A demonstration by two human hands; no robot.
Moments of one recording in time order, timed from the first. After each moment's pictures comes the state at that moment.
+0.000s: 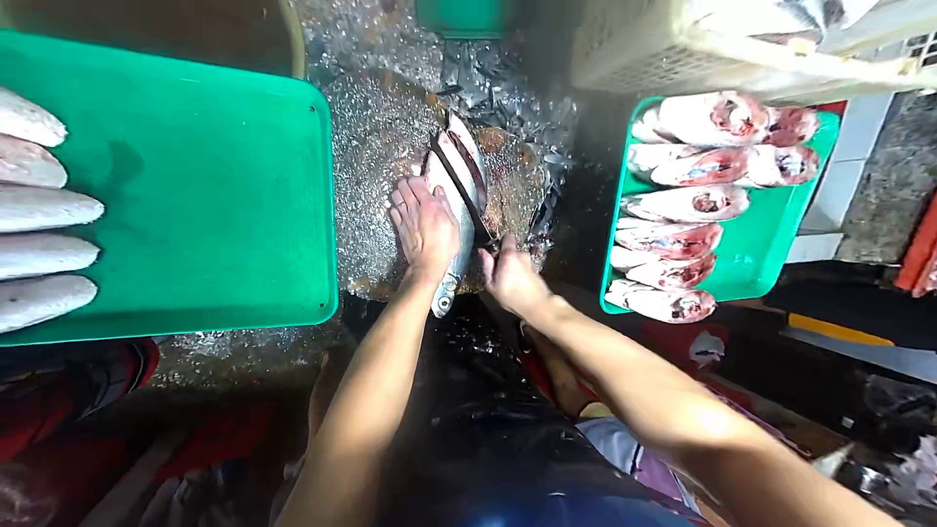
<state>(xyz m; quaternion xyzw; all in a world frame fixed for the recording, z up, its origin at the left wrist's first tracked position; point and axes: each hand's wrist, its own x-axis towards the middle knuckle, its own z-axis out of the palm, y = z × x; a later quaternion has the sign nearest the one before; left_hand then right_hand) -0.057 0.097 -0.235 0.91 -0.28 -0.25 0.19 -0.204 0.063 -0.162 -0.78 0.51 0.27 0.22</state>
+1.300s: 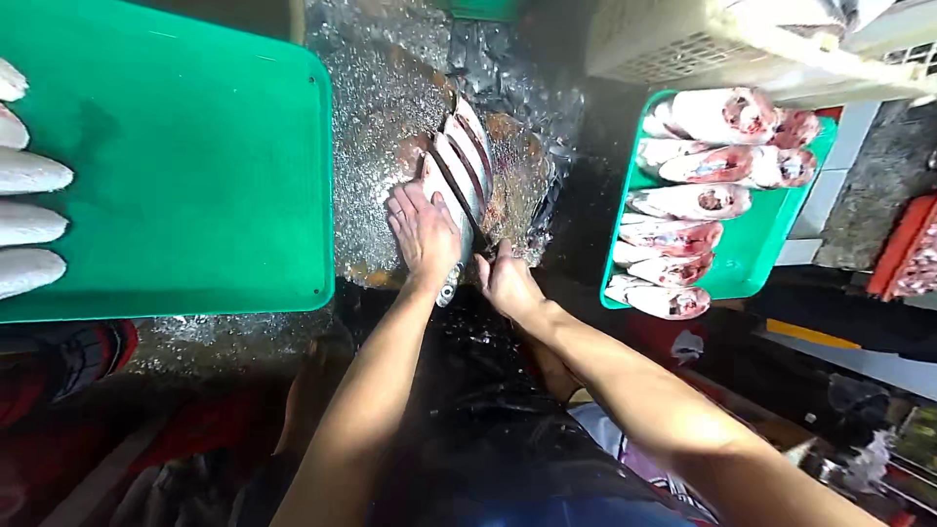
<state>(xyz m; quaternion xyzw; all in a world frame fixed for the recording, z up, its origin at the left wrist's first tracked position) -0.078 0.124 -0.232 0.91 -0.24 -0.25 0.23 -0.218 0.085 -0.165 -0.77 0.50 0.33 0.22</state>
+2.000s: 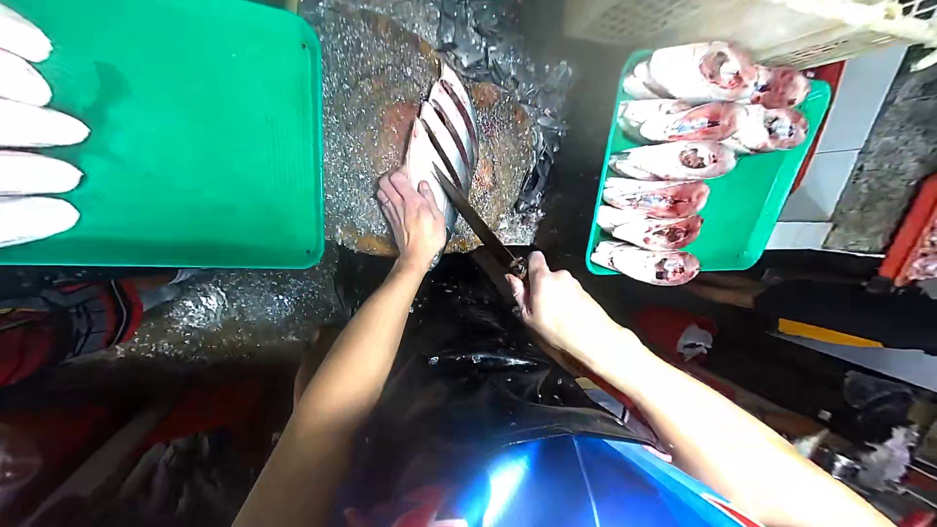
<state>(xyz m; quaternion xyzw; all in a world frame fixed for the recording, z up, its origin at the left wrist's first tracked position) -0.107 0.155 -0.239 0.90 -0.22 -0.23 0.31 -0.272 0.104 -0.045 -0.80 0.43 0.39 0.19</state>
